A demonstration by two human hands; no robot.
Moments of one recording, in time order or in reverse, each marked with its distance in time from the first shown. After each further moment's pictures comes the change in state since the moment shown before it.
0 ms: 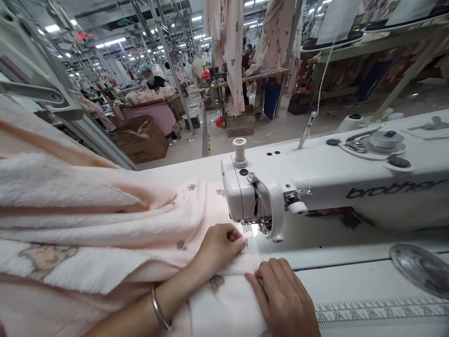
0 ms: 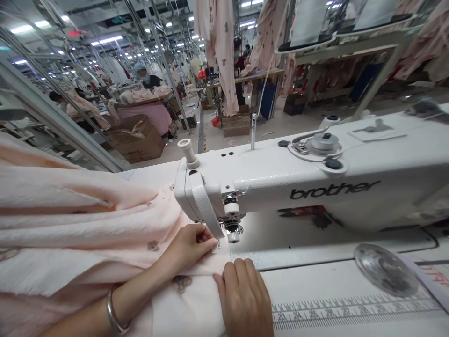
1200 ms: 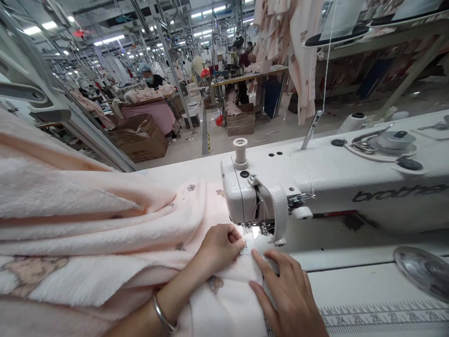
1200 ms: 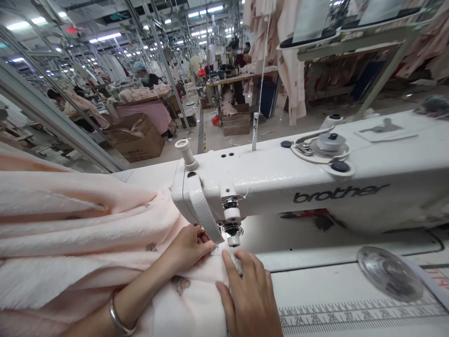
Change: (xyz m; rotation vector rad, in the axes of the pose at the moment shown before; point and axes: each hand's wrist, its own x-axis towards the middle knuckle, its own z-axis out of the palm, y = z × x) left_hand 0.007 0.001 -0.003 0.031 -0.076 -0.076; right_hand -0.006 0.019 0.000 -0.018 -0.023 -0.082
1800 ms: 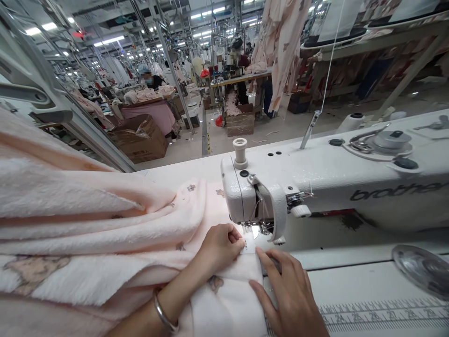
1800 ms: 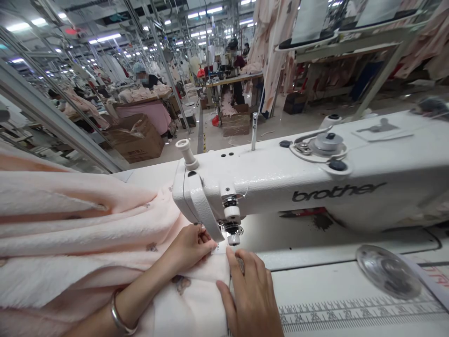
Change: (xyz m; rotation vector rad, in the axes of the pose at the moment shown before) left_hand 0.003 -0.005 0.003 0.023 0.015 0.028; right_hand -0.002 0.003 0.003 0.000 0.023 -0.012
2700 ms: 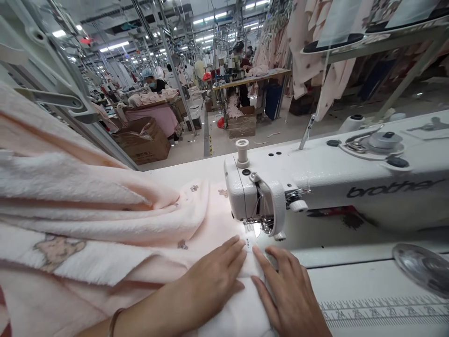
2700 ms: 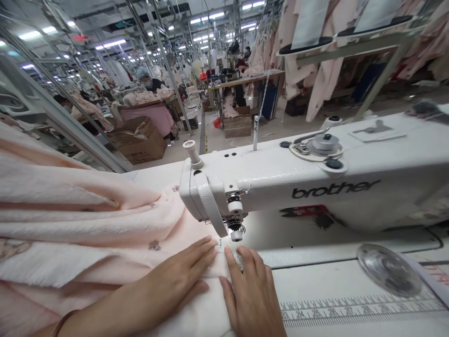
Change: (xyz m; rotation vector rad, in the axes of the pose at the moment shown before) left_hand -0.065 -0.011 -0.019 0.848 -0.009 0.794; right_hand 0.002 -0.002 -0.003 -0.067 -0.074 -0.027
